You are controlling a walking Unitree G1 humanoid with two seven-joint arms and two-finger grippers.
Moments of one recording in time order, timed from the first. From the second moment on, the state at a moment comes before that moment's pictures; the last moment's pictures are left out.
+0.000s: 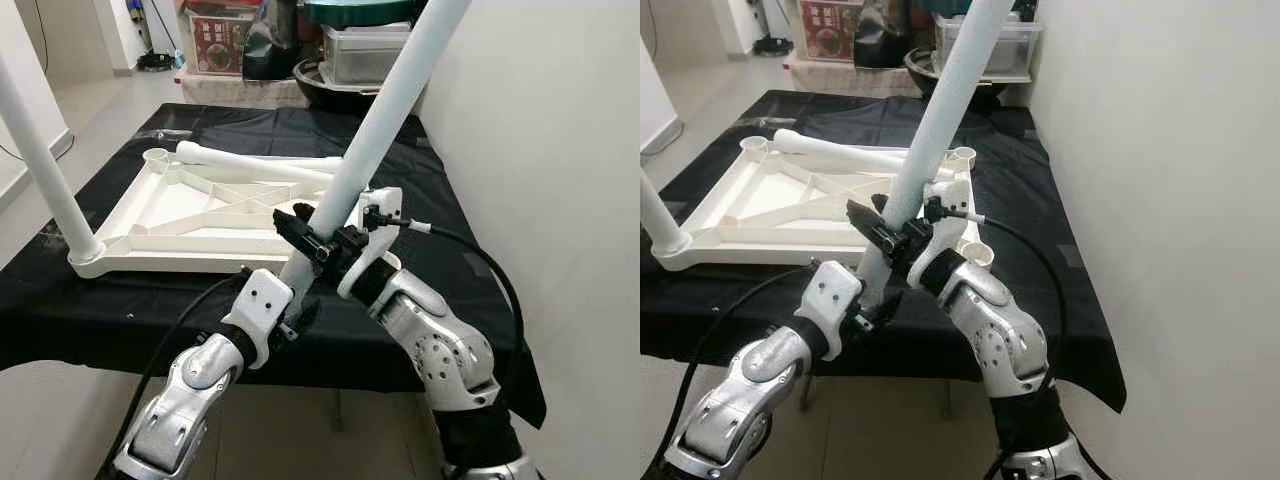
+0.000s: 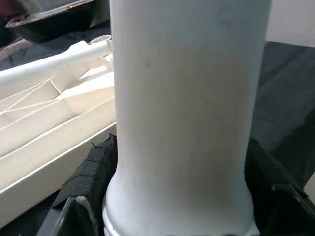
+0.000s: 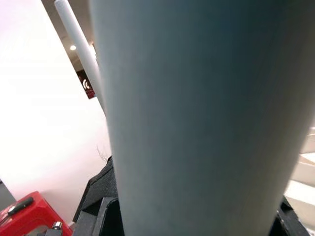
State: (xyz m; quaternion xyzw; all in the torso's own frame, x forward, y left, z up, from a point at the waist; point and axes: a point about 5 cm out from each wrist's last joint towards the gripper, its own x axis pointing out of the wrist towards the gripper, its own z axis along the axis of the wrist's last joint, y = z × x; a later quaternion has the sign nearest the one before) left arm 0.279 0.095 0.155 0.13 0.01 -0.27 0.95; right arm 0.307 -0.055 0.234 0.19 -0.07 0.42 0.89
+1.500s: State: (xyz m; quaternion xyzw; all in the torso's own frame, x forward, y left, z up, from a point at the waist) left arm 0.225 0.111 0.148 -0.08 0.14 -0.55 0.82; right arm 0.287 -0.079 0.236 0.15 -0.01 0.67 0.73
